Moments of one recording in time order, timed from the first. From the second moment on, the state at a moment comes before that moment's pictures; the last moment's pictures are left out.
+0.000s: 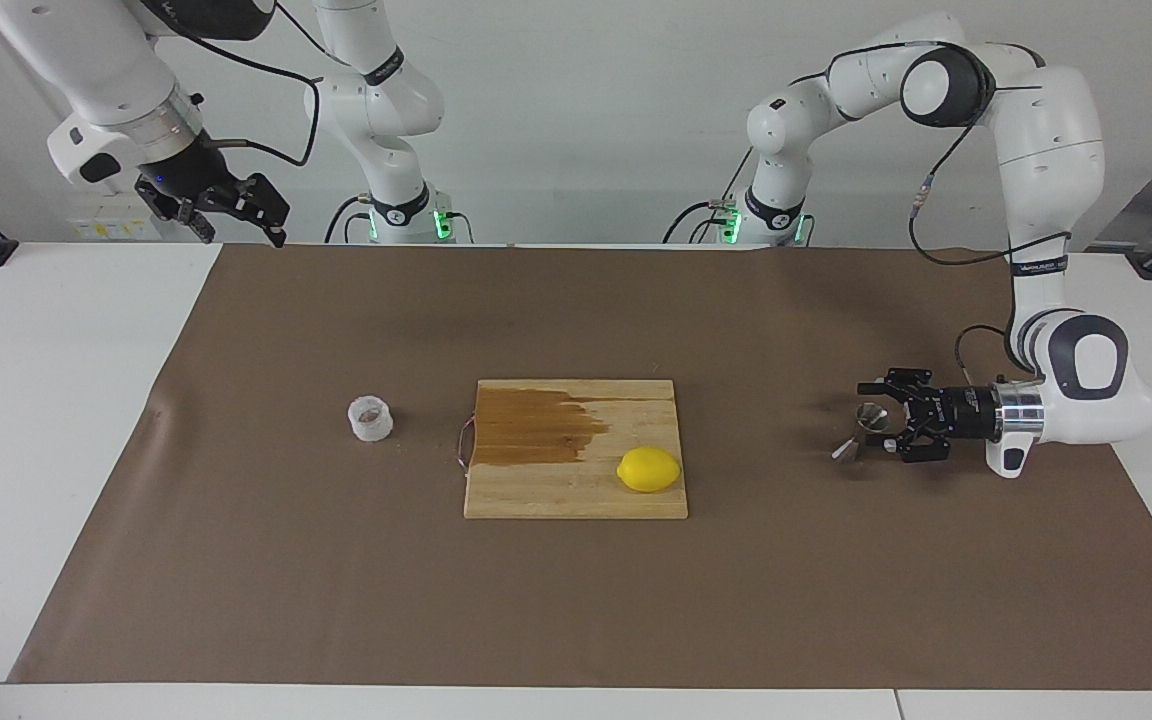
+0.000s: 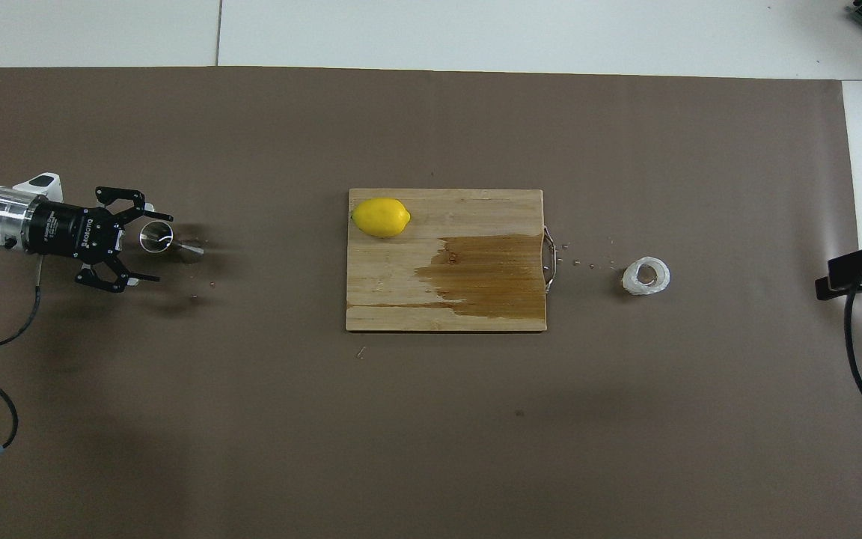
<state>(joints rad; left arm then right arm) 0.55 0.69 -0.30 -1.57 -0.89 1.45 -0.79 -0.01 -0.05 -0.08 -1.59 0.04 1.40 0.03</state>
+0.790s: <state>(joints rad) 0.56 0.70 -0.31 -1.57 -0.90 1.46 -0.84 -0.01 -0.05 -0.08 -1.59 0.04 1.40 0.03</state>
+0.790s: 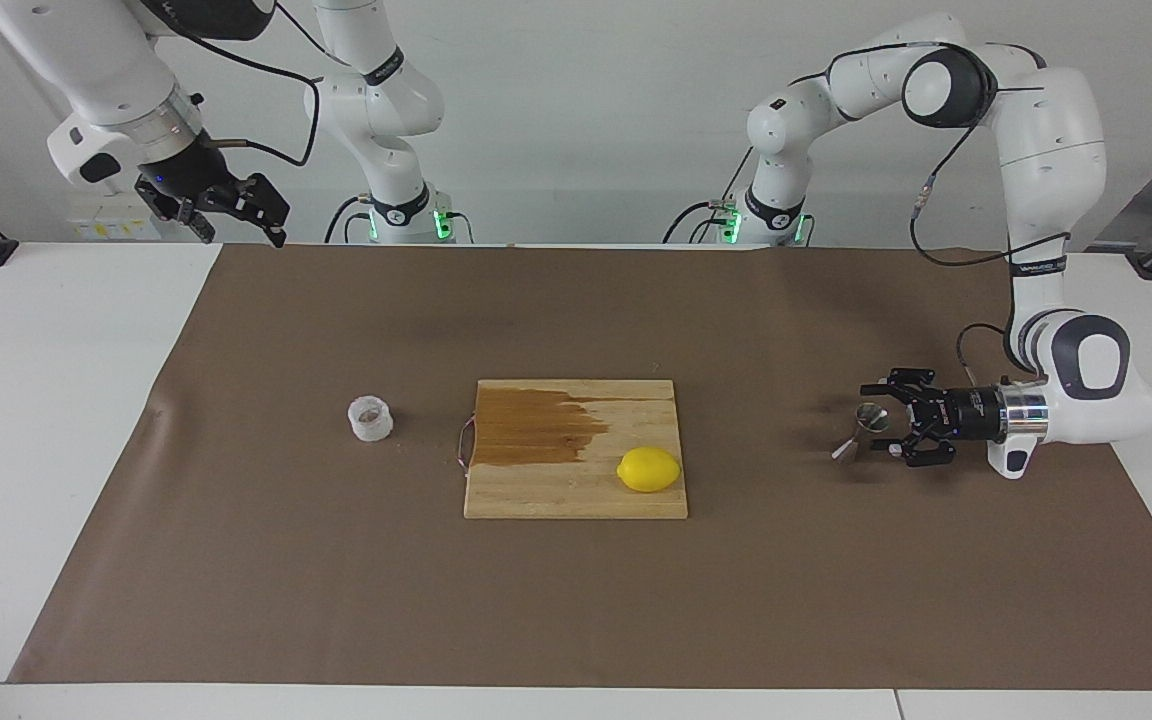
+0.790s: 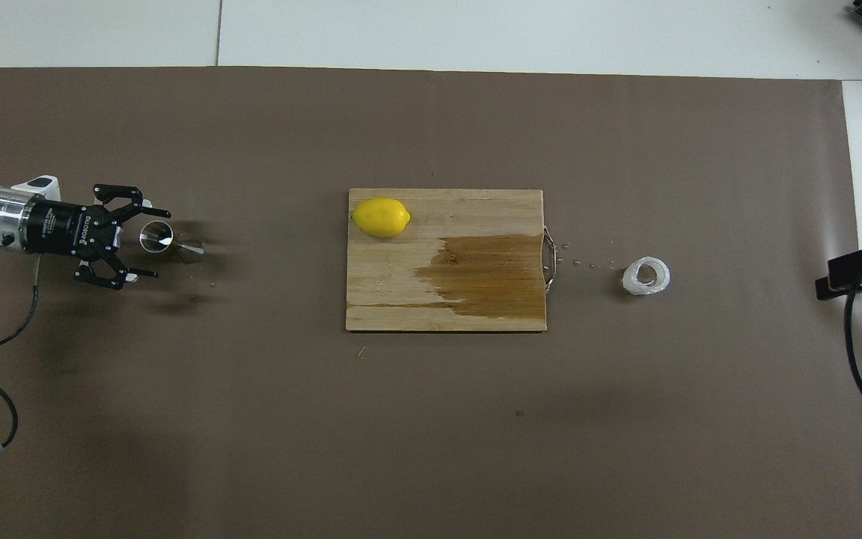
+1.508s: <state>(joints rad) 0.57 0.70 -0.31 -1.57 -0.91 1.47 -0.84 -0.01 -0.05 -0.08 -1.59 0.04 1.40 0.03</state>
